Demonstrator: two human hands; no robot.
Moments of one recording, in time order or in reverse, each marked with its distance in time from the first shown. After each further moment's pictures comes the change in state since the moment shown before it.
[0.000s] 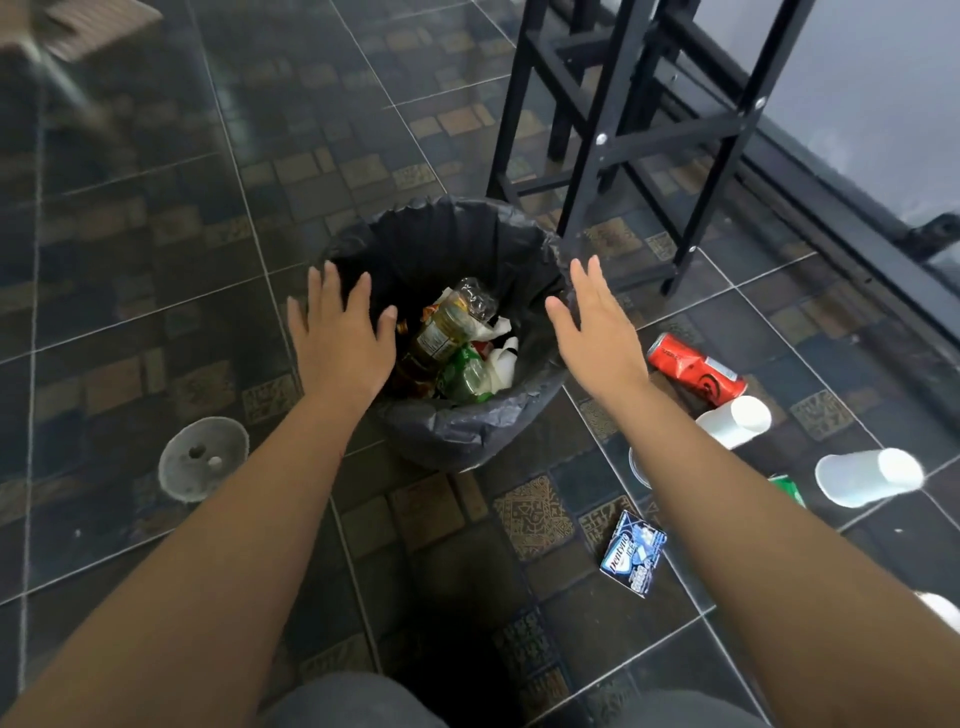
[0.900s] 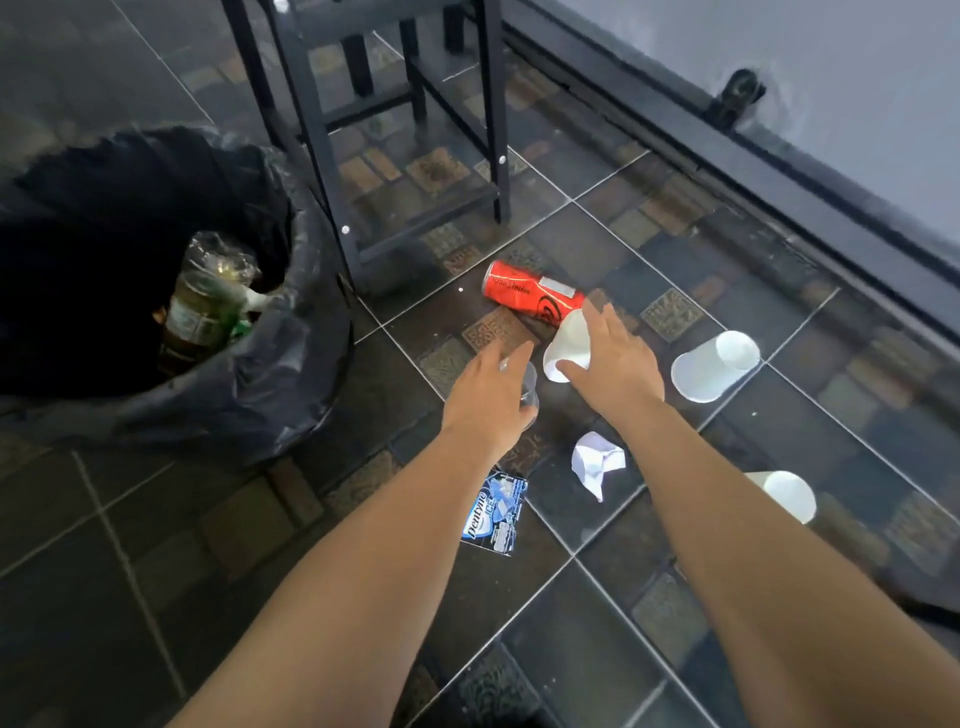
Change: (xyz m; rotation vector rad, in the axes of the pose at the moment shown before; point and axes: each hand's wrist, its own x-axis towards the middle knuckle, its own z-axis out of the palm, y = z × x) left_hand -0.134 0.269 0.187 -0.089 -0.548 0.543; right_hand -0.080 0.259 -0.038 -0.348 -0.056 0.335
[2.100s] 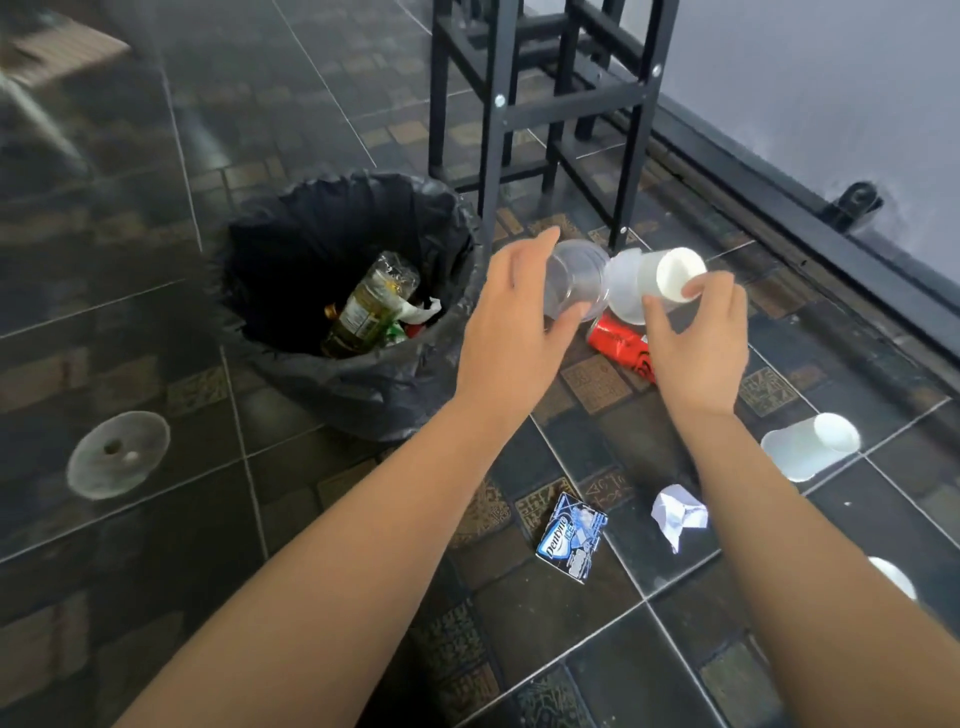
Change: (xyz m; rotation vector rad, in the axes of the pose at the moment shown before) left_hand -0.078 -0.028 -0.144 -0.377 0.794 0.046; right_hand -0.024 -0.097 -0.066 0.493 0.699 -0.157
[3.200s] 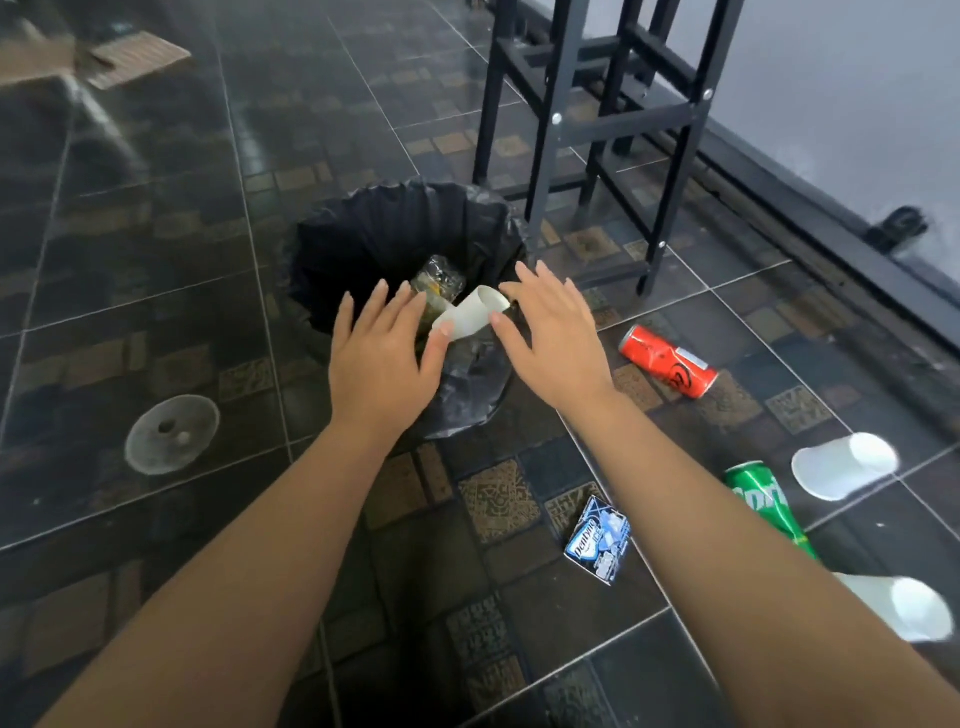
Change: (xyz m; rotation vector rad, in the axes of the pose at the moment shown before) left_hand -0.038 -0.116 -0.094 0.657 0.034 -0.023; right_hand -0.041 -0.118 0.065 -0.021 -0.530 -0.488
